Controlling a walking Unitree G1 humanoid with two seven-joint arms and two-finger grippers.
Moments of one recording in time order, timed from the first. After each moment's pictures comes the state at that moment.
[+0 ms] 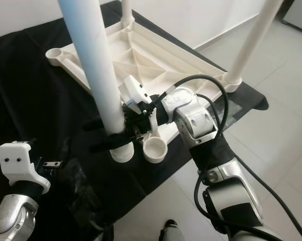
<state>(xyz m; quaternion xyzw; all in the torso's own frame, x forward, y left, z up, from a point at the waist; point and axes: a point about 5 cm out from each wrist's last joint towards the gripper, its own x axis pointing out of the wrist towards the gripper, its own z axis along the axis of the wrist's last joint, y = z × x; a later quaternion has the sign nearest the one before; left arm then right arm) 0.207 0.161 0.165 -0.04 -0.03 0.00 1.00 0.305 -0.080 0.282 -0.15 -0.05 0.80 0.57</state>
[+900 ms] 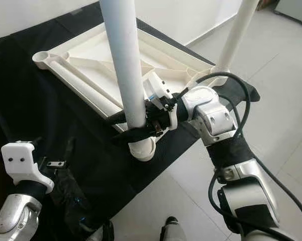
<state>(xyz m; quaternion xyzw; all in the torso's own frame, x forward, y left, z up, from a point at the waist) 0.208 0.159 0.167 -0.04 -0.04 -0.01 1.00 0.316 -0.116 0.278 -0.16 -0.03 0.78 0.61</state>
